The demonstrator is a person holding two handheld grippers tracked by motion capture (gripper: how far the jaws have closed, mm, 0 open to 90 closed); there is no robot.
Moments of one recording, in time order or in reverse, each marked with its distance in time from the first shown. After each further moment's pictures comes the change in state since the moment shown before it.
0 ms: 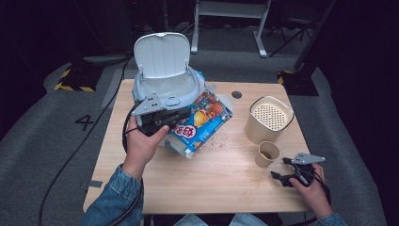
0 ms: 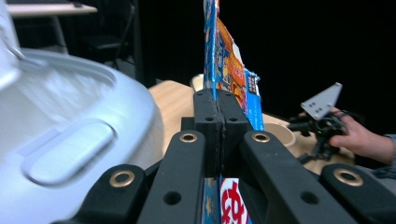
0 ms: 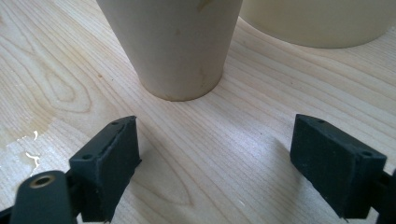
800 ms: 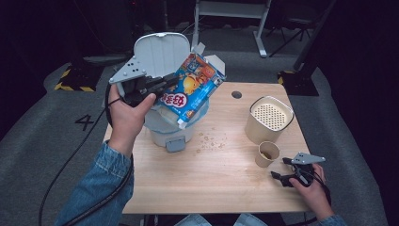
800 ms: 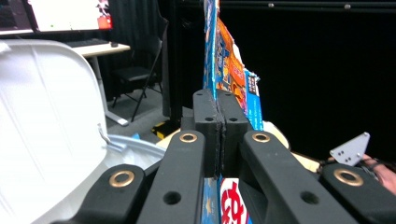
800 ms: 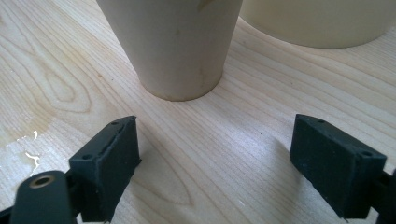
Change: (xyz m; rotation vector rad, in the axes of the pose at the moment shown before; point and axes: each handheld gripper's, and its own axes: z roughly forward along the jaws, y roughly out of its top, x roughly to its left) left arm 0.024 0.070 -0.028 -0.092 0.086 0.028; right arm 0.000 0.000 0.000 0.000 -0.001 -0.001
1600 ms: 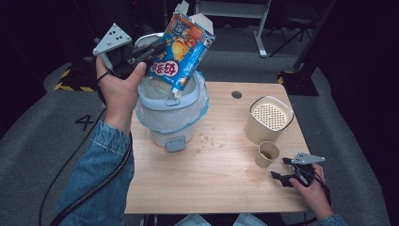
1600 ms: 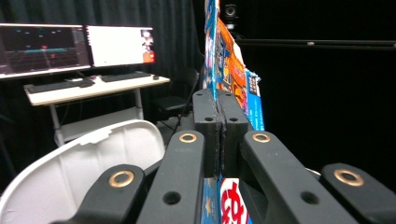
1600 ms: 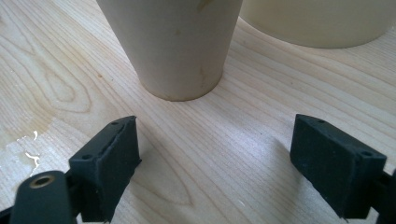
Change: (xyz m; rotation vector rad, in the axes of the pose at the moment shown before) left arm 0.025 0.050 -0.006 -0.118 0.156 0.019; right arm 0.000 0.000 0.000 0.000 0.000 0.000
